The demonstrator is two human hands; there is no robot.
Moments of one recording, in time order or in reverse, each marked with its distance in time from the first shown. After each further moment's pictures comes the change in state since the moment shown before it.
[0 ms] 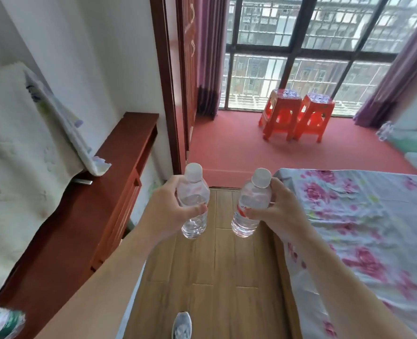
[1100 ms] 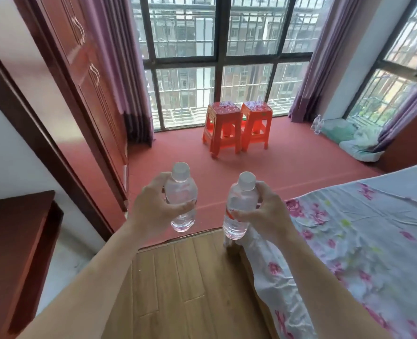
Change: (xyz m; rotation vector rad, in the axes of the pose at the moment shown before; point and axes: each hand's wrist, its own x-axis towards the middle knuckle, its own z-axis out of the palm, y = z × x) left_hand 0.495 0.017 0.135 -0.007 -0.213 0.145; right_hand 0.391 0.093 -0.118 0.026 0.328 0.180
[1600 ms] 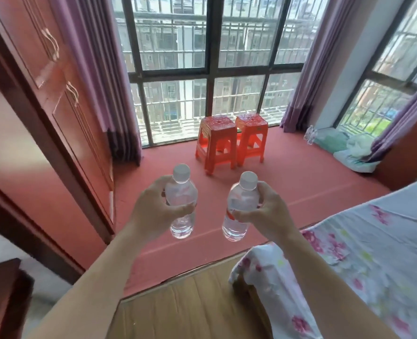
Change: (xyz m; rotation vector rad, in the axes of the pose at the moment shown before) left_hand 0.226 -0.059 -0.038 -0.057 -0.029 -0.003; right_hand 0.215 -0.034 0.061 -0.019 0.071 0.026
